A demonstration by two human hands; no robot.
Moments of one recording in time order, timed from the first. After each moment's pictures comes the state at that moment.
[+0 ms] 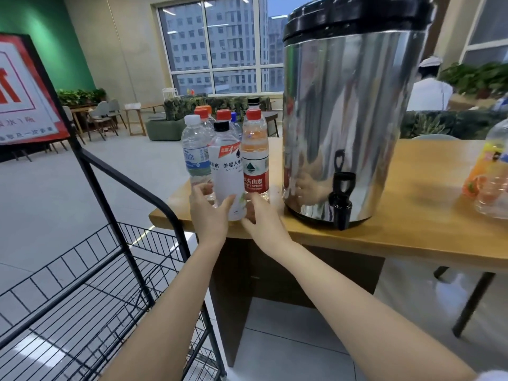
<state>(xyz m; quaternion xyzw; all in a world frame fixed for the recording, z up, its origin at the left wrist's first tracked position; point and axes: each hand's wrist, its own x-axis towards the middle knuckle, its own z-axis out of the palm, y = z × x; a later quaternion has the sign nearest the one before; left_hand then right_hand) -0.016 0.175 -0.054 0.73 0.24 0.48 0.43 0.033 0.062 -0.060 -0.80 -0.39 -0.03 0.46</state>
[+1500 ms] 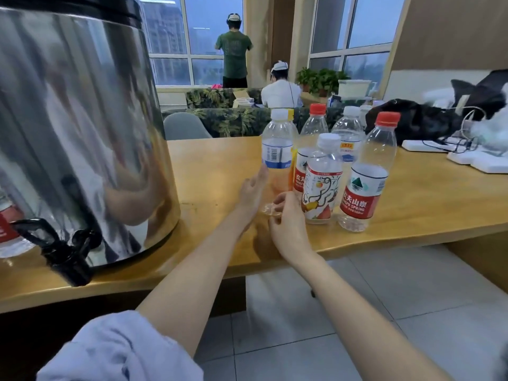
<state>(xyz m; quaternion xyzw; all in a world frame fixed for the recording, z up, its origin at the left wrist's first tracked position) 0.248 -0.218 -0.040 0.75 -0.04 0.09 0.65 0.189 -0.315 -0.067 -0.86 -0.11 -0.23 0.44</state>
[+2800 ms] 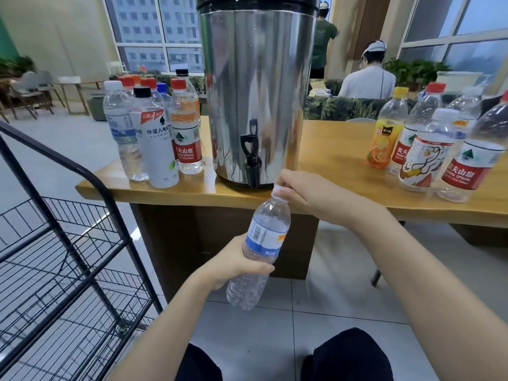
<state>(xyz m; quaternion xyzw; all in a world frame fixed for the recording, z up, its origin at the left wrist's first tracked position) -0.067 -0.010 -0.117 0.79 -0.06 -0.04 0.60 0.023 -0.187 0.007 -0.86 -0.49 -0.02 0.16</state>
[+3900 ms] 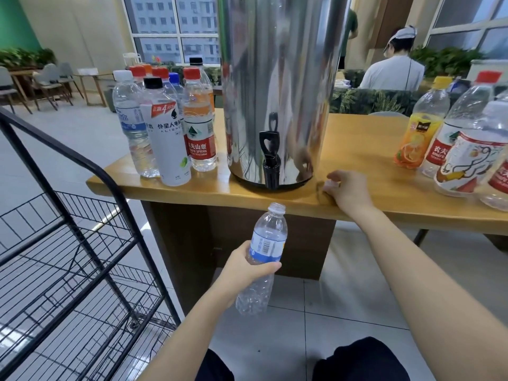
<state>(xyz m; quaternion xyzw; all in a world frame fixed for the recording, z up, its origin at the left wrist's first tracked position) -0.055 0.000 -0.163 0.74 0.12 0.04 0.66 0.131 -0.179 -0.064 -0.92 -0.13 -0.10 0.35</state>
